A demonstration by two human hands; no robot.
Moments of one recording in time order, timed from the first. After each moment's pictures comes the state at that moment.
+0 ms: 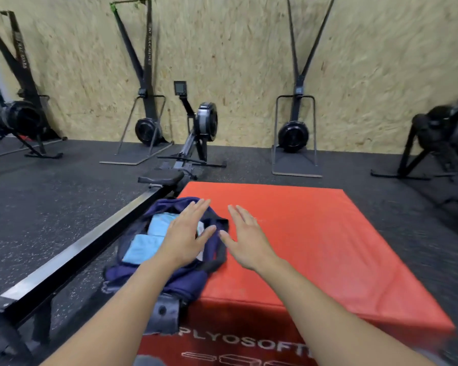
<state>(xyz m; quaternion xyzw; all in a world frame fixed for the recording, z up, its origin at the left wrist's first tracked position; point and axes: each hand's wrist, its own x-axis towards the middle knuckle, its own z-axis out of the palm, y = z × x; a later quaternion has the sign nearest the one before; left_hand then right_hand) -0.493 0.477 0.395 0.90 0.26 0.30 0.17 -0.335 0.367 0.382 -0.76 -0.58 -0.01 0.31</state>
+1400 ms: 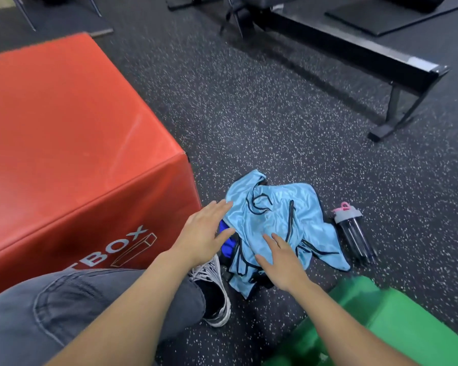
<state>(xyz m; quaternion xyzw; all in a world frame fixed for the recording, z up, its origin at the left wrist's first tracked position) -0.147 0.041 0.123 0.97 -0.07 -0.10 0.23 -0.146 -0.198 0.020 -0.94 -0.09 0.24 0.22</state>
